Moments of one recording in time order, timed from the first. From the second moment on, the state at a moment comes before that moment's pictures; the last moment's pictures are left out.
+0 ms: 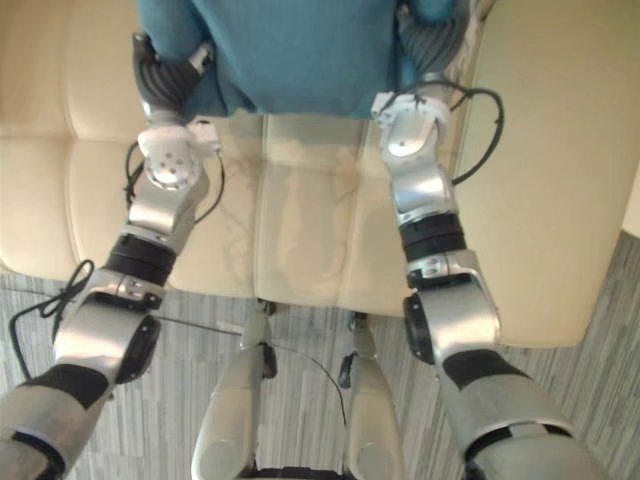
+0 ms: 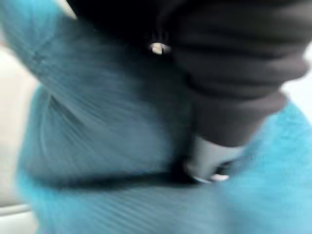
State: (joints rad) left arm -1.07 0.22 -0.11 0.65 -0.17 -0.13 0.56; right arm -1.19 -0.22 -0.01 0.72 -0.20 -0.02 -0.61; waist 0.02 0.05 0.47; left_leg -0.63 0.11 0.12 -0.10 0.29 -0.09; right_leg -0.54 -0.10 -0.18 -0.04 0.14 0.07
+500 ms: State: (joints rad) left arm -0.71 0.02 -0.10 0.52 -0.17 -0.14 0.56; right arm -0.63 -0.03 0.03 0.41 -0.20 -0.04 -0.60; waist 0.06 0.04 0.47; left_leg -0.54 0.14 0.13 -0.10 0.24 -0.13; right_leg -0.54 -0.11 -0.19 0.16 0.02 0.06
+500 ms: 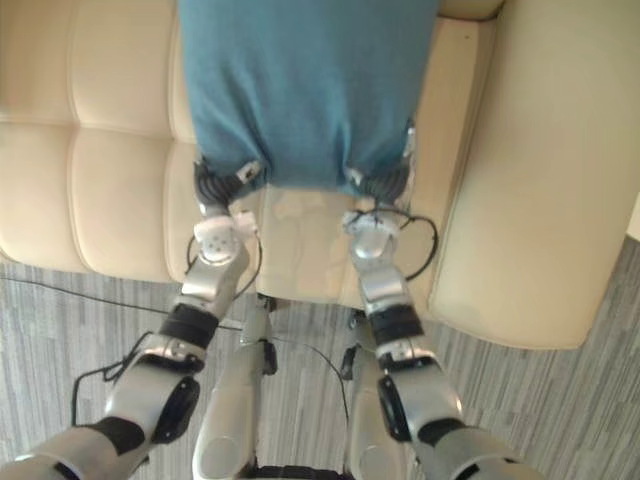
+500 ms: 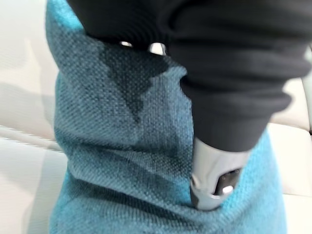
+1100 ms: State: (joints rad) left arm -0.32 0.18 0.04 0.57 -0.18 -0.14 0.39; right arm -0.19 -0.13 -0.09 0.30 -0.11 -0.08 -0.39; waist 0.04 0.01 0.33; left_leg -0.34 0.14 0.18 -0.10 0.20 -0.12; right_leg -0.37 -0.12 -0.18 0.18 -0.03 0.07
